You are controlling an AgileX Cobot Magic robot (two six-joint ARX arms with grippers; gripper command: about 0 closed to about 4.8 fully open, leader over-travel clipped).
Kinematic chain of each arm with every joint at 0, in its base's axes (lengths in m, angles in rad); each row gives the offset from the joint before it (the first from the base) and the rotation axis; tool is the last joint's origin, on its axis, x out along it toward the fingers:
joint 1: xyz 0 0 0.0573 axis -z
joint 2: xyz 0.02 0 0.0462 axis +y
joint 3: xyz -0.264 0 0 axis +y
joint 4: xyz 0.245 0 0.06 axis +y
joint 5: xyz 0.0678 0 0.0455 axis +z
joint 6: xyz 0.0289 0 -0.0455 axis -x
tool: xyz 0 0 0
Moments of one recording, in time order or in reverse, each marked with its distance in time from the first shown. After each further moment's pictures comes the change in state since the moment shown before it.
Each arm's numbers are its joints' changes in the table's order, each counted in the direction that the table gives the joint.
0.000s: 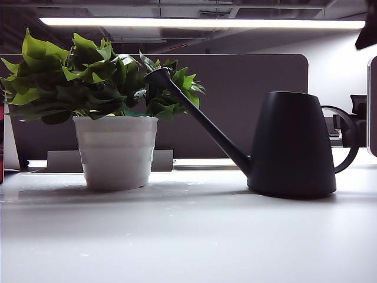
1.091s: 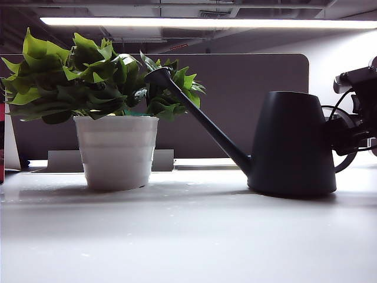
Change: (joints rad) left arm 0.061 0.062 -0.001 0.085 -0.001 -0.035; right arm 0.003 0.797 -0.011 -0.755 -0.111 0.051
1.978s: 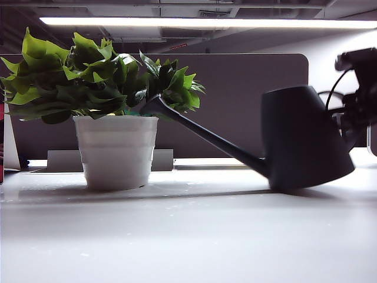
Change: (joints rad) left arm 0.000 -0.073 0.000 0.050 0.064 0.003; right arm 0.000 -0.039 -0.060 -0.018 0.001 -0.076
